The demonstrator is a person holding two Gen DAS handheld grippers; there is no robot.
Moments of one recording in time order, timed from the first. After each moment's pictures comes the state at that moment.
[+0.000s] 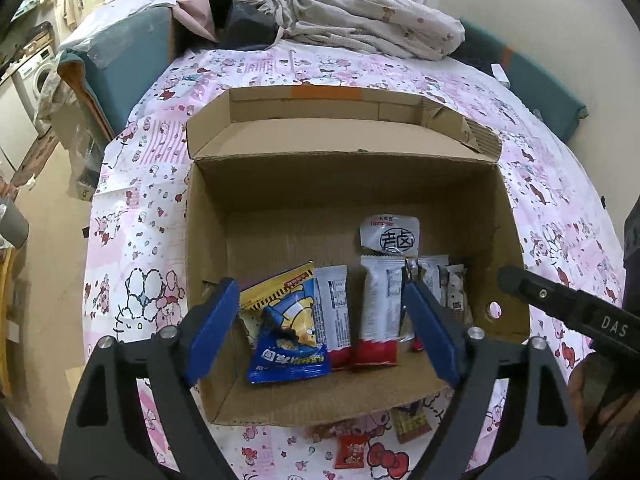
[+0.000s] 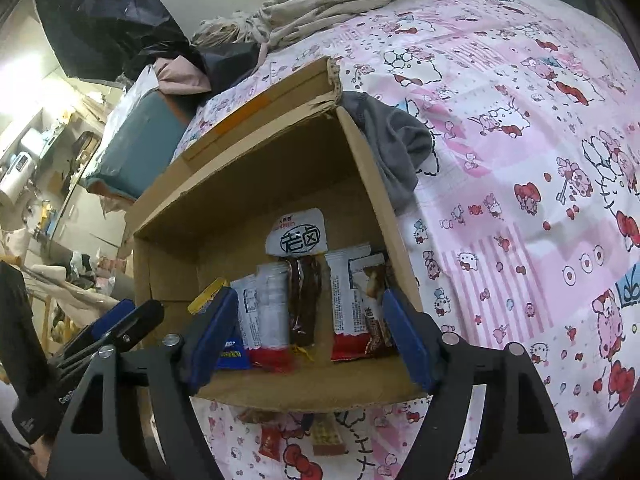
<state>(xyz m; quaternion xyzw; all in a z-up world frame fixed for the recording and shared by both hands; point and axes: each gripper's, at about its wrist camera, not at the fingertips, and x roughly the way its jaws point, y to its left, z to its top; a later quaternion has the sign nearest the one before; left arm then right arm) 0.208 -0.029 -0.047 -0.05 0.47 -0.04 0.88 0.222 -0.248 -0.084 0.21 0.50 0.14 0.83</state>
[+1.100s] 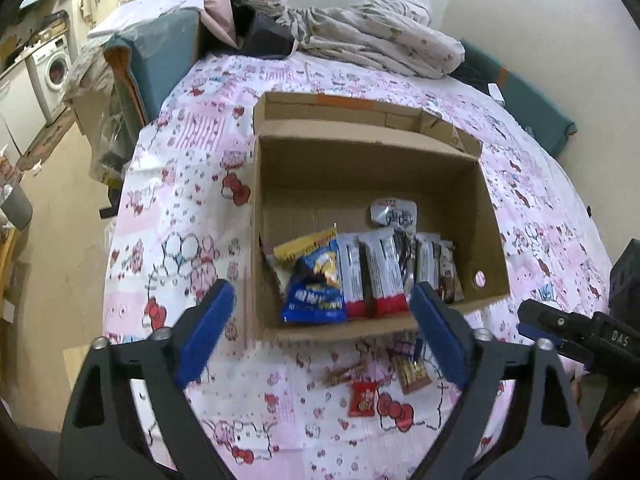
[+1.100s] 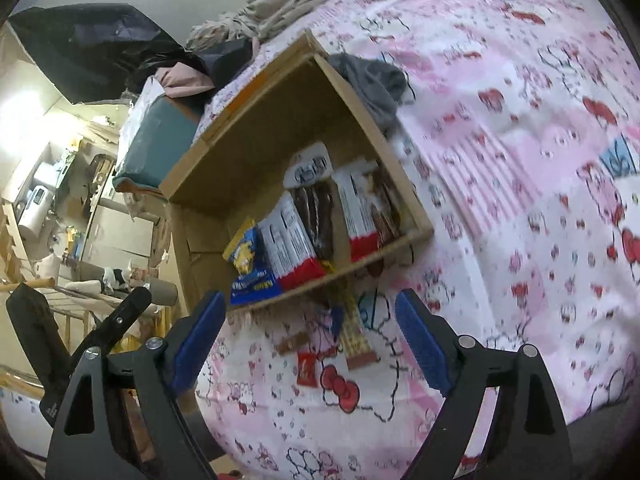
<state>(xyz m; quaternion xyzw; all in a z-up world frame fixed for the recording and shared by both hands) 0.134 0.006 -0.024 -0.08 0.45 -0.03 0.89 0.134 -0.262 -0.083 0.29 0.52 0.15 0.79</state>
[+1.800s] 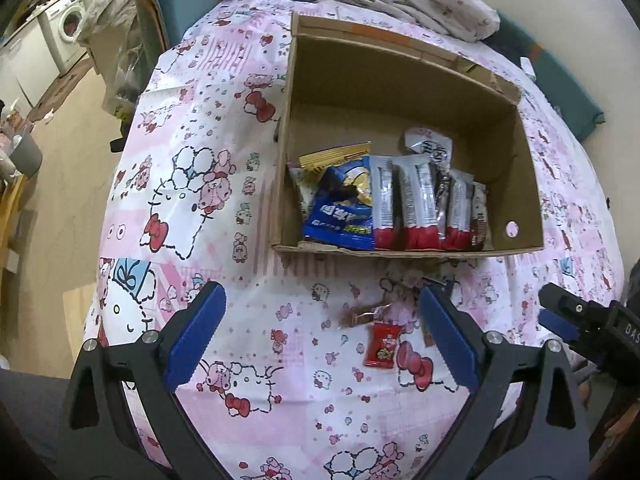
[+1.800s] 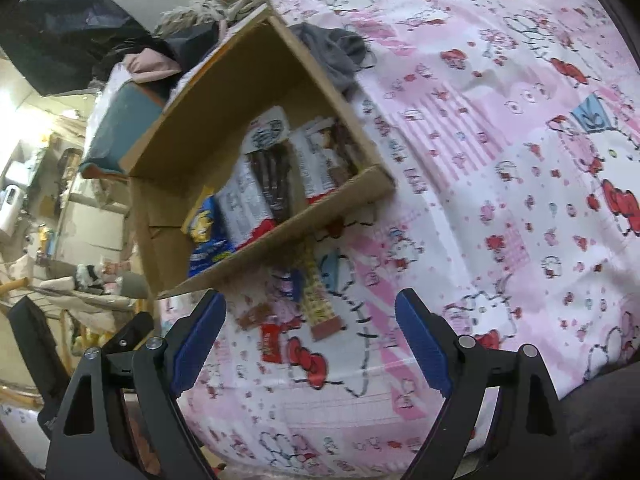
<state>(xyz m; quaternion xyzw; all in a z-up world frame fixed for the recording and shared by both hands) 0.115 0.014 -0.075 -0.10 0.53 0.01 0.84 0.118 -0.264 -0.107 0.27 0.56 0.09 0.78</state>
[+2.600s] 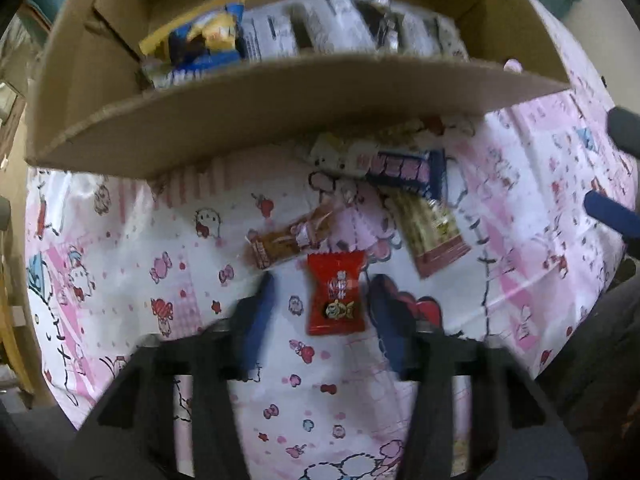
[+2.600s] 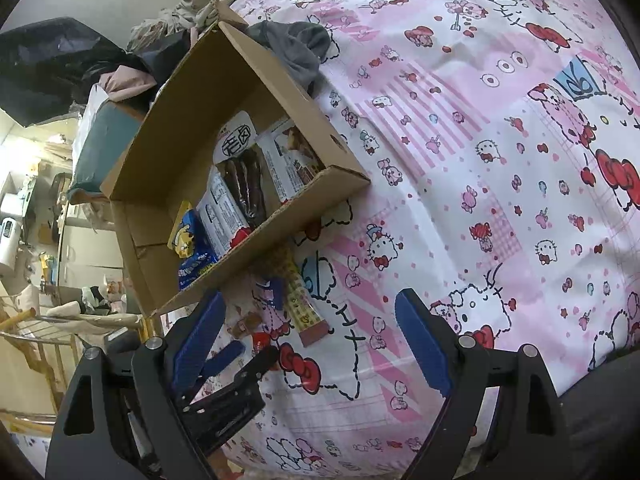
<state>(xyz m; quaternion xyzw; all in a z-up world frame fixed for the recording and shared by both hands) 0.121 -0.067 -0.175 0.01 0.64 -0.09 0.76 0.126 -0.278 -0.120 0.31 0.57 0.07 0.75</state>
